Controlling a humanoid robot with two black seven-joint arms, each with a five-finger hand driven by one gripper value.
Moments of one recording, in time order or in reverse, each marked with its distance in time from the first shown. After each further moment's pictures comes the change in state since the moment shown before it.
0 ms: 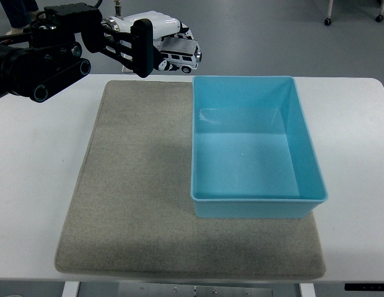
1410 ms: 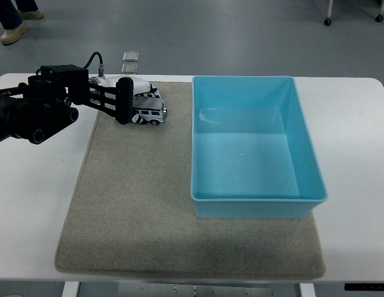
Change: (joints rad) left arm 0.214 -0.009 0.041 0.139 0.020 -0.070 0.015; right arm 0.000 0.000 0.000 0.000 0.000 0.000 0.000
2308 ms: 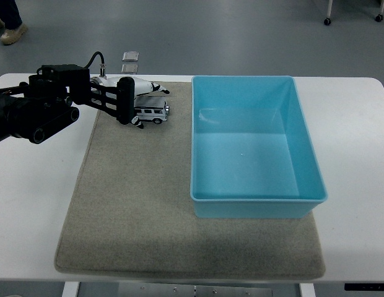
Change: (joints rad) left arm -0.003 0.004 -0.005 -0.019 0.000 -0.003 -0.009; right arm 0.000 0.000 0.000 0.000 0.000 0.000 0.000
